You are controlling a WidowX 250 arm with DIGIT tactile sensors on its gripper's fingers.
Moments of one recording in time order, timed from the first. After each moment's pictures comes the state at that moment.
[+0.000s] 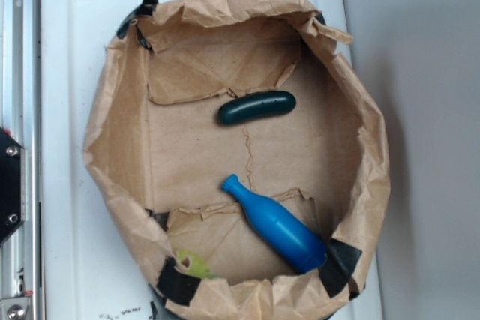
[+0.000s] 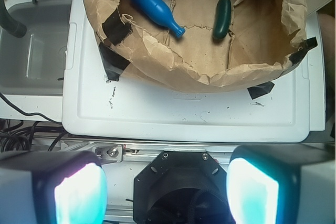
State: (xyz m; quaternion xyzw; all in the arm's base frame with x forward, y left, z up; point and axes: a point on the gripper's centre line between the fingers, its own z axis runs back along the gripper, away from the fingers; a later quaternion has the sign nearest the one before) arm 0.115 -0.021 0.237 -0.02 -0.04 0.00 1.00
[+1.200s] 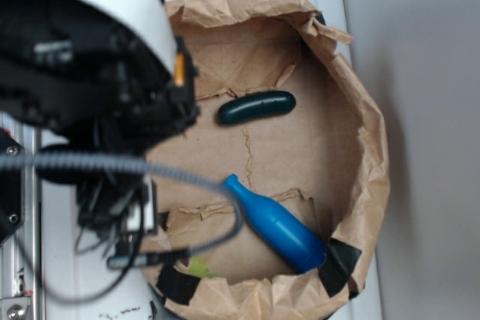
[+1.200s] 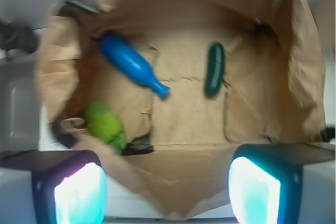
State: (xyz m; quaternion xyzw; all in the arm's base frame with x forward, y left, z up) arm 0.202 0.024 0.190 -0.04 -0.07 0.07 0.99
